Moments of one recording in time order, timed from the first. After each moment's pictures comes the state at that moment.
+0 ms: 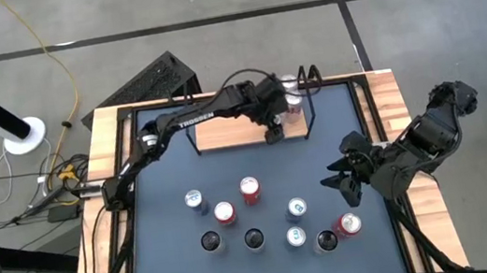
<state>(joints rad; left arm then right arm) 0.30 2.32 2.31 -0.88 0.00 0.10 0.66 1.30 1.65 -1.27 0.58 1.23</state>
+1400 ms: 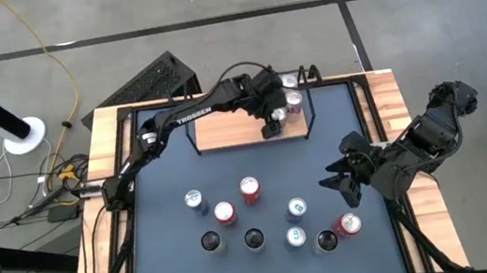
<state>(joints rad) 0.33 2.33 2.36 -0.92 0.04 0.21 0.66 1.30 1.65 -1.24 0.59 1.22</state>
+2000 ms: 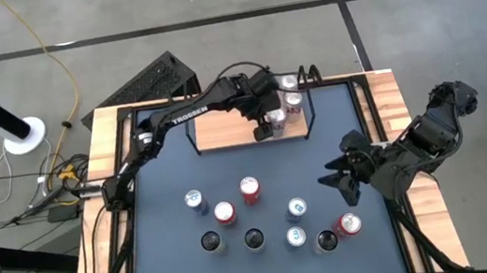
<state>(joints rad) 0.33 2.28 2.35 -1.06 0.02 0.22 0.66 1.30 1.65 -1.24 0.63 1.22</state>
